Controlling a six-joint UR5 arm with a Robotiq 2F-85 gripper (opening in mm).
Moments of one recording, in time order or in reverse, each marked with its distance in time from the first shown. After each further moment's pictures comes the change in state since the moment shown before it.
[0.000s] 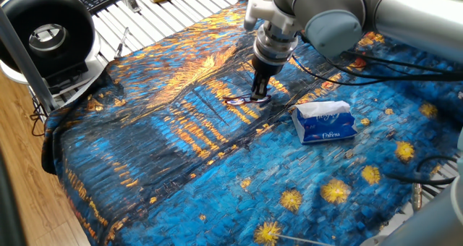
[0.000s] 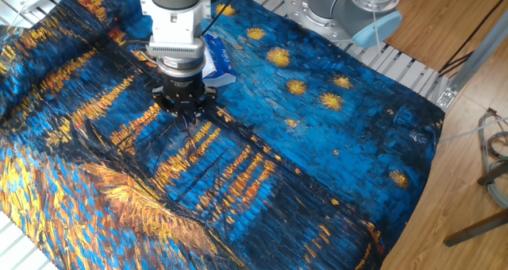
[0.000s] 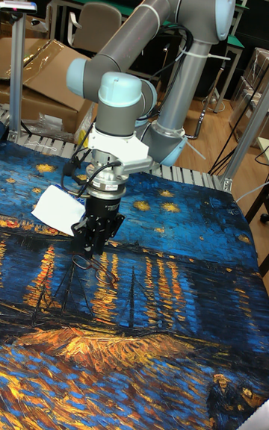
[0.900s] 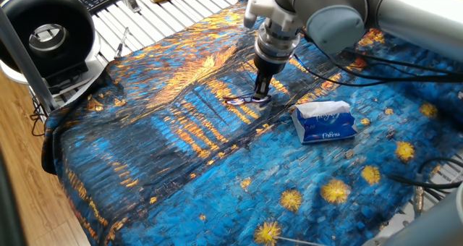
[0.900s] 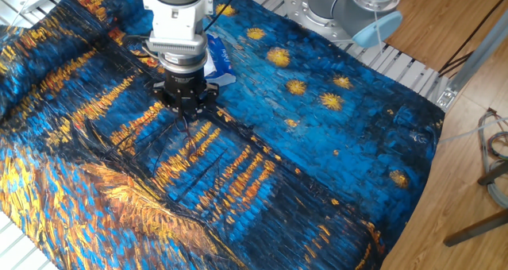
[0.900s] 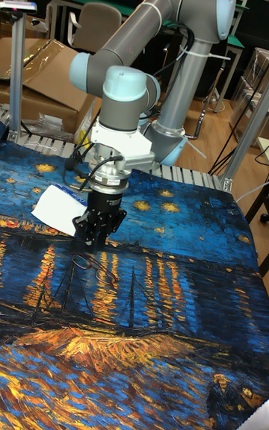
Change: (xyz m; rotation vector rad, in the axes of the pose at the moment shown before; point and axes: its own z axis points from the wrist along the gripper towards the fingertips) arm 0.002 0.004 -0.010 0.001 0.014 0.033
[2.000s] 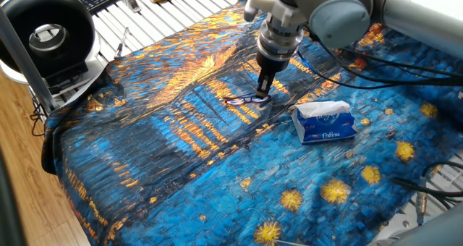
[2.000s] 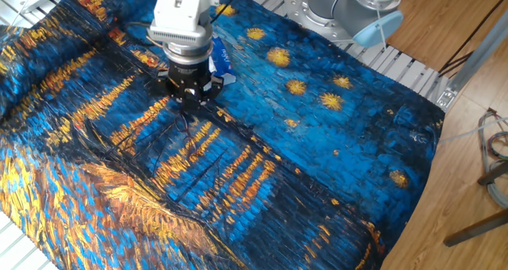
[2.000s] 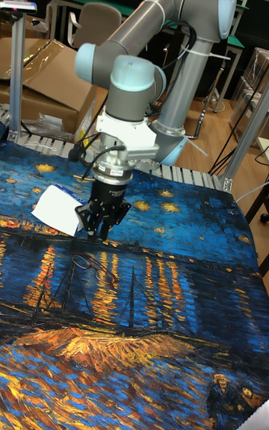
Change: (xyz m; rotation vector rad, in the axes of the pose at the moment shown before) arm 0.007 0.007 -0.020 0.013 0.030 0.092
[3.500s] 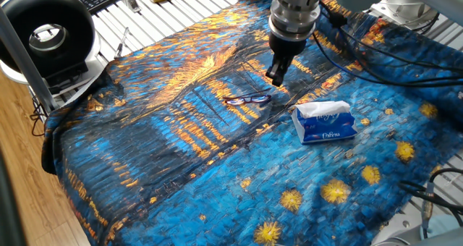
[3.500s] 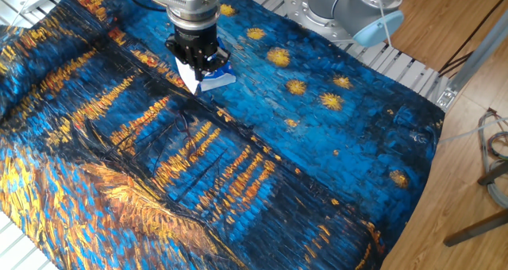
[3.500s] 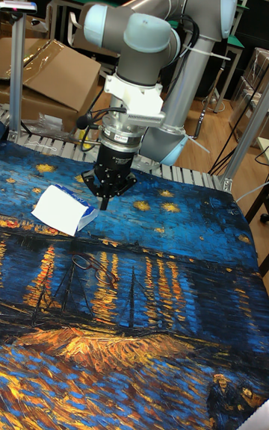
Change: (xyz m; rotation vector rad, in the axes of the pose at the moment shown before) arm 0.022 0.015 -0.071 -0.009 0.071 0.202
